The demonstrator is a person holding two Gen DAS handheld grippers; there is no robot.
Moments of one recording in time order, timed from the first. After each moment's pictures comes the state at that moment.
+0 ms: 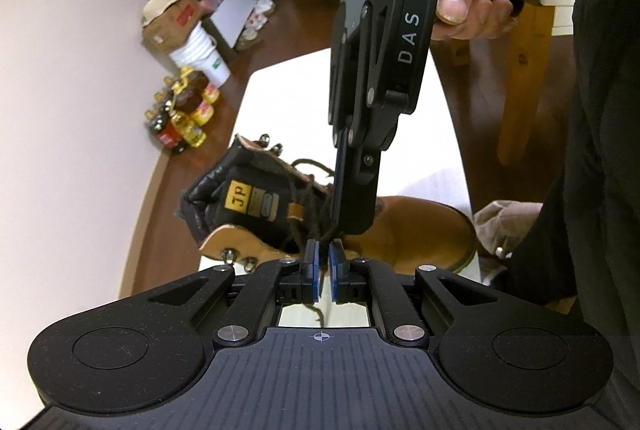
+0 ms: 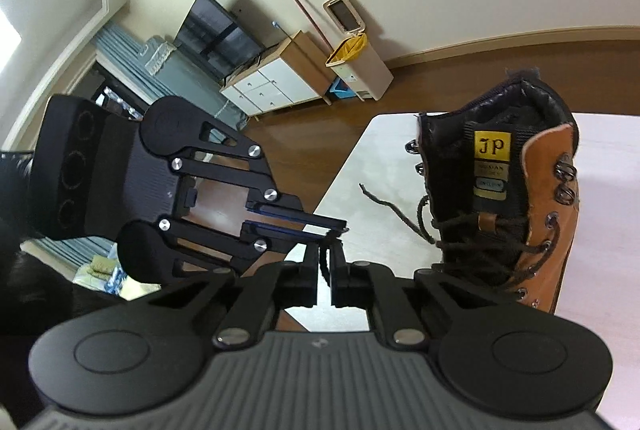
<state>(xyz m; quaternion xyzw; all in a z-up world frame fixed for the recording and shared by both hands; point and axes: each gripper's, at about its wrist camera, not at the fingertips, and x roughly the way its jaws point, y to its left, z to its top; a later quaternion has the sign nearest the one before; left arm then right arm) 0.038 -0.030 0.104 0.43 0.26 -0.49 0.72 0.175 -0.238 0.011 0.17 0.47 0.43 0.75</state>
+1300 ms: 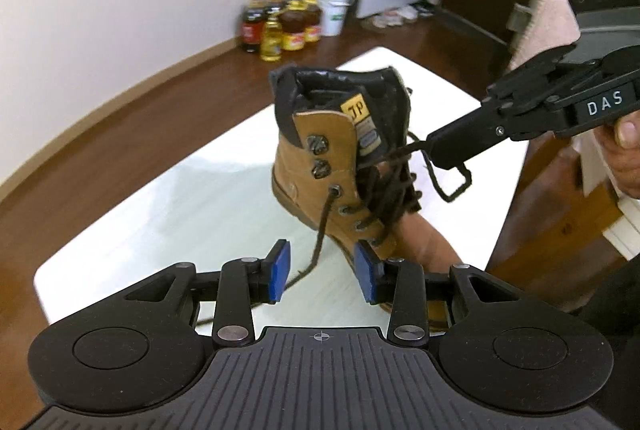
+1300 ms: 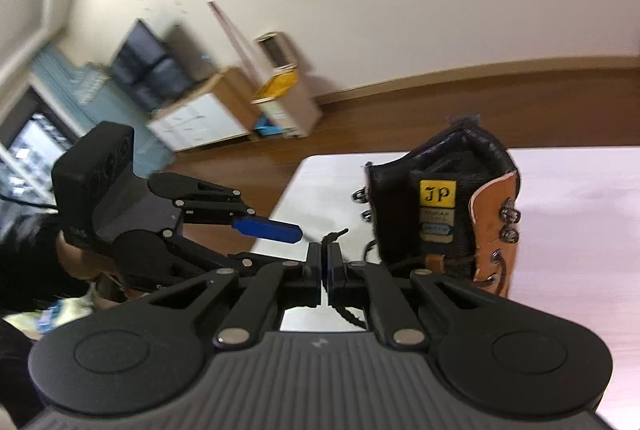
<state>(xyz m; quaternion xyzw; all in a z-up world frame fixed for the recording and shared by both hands) 0.121 0.046 0.079 0.14 0.43 -0.40 0.80 0.176 -0.209 0.031 0.12 0.45 0.29 0.84</state>
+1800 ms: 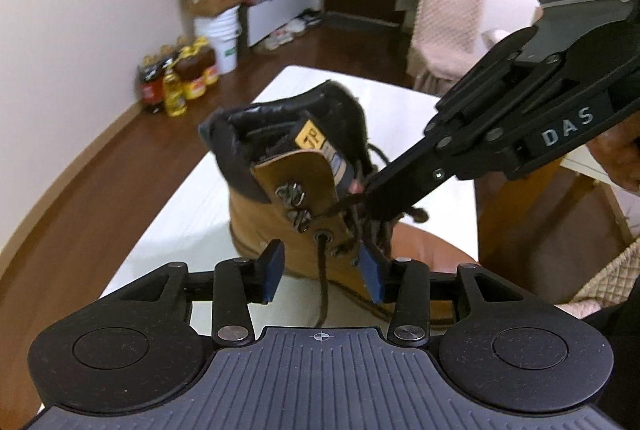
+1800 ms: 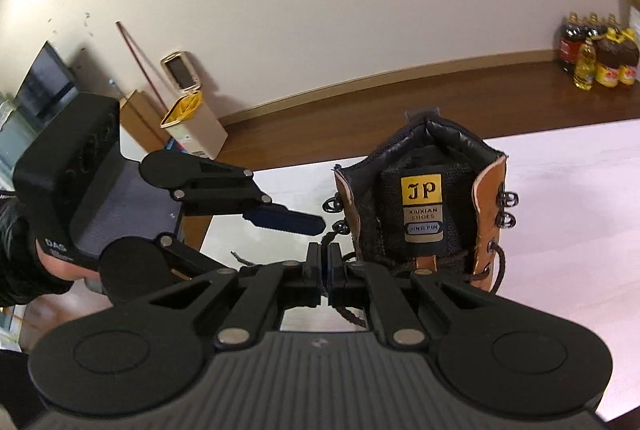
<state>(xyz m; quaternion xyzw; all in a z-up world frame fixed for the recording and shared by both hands) 0.140 0.034 0.062 0.19 0.34 -0.54 0.75 0.181 -0.165 0.009 0.12 0.45 0.14 0.87</state>
